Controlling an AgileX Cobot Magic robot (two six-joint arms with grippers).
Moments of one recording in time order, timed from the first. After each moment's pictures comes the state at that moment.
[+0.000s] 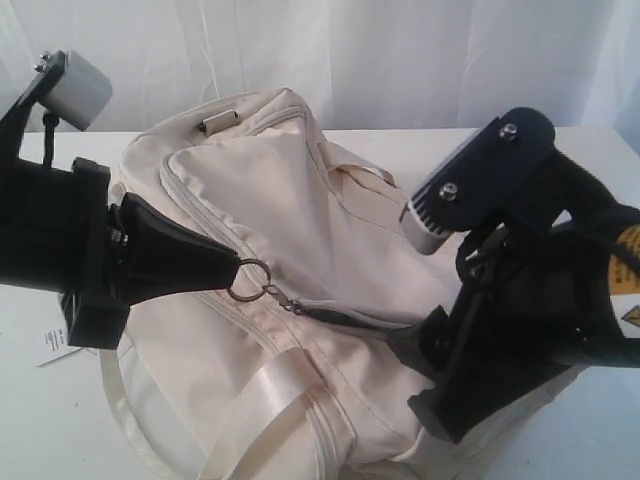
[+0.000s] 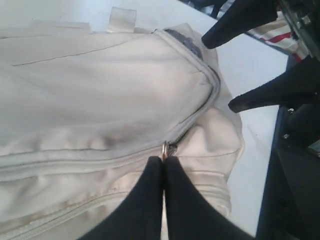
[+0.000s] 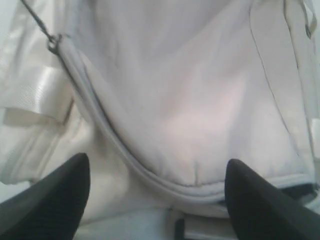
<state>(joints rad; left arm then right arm) -0.44 1.10 -0.77 -1.16 0.82 1.23 1.04 1.00 -0.78 -0.27 0.71 0.20</state>
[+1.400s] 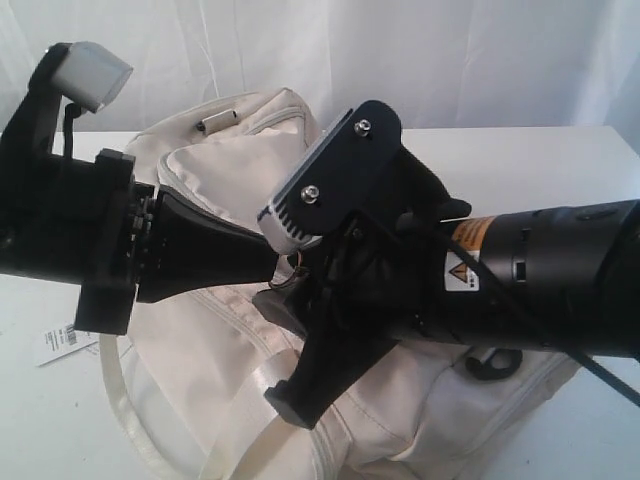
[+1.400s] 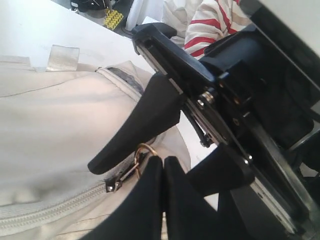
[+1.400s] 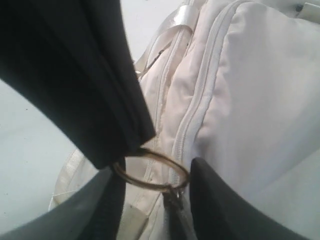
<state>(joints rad) -0.44 1.18 -0.76 -1.41 0.96 1.41 1.04 1.20 -0.78 0.21 0.23 -0.35</state>
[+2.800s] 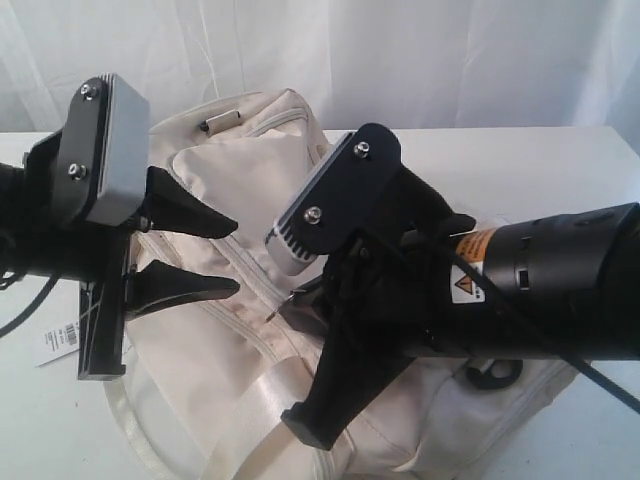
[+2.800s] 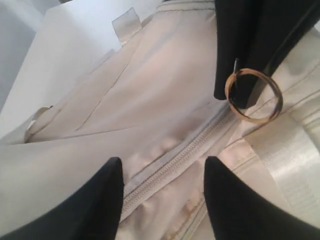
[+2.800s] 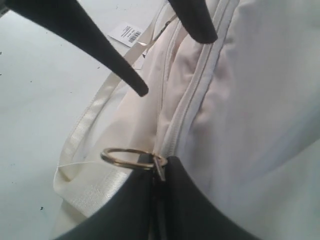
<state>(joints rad) -0.44 1.18 -0.76 -1.16 0.69 2.02 1.04 1.20 -0.78 0.21 0.32 -0.35</state>
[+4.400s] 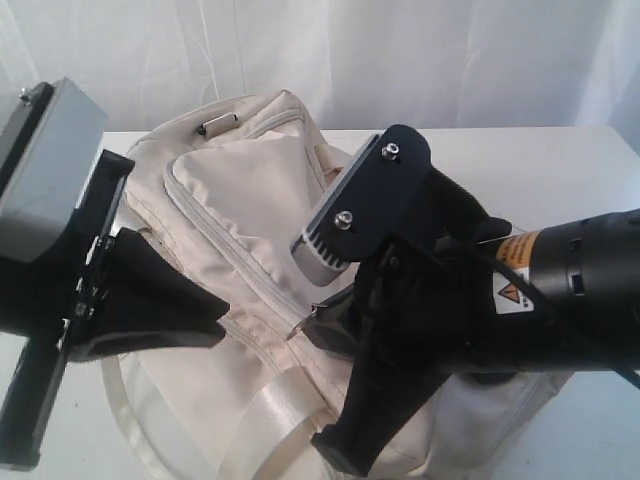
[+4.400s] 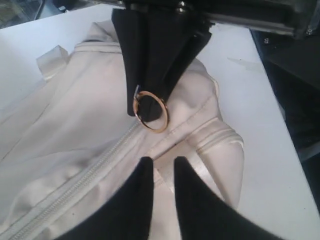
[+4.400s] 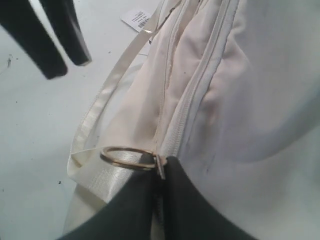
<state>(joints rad) -0.44 1.07 -0.75 -1.10 0.95 1.84 1.04 1.13 -0.78 0.20 0.44 -0.32</state>
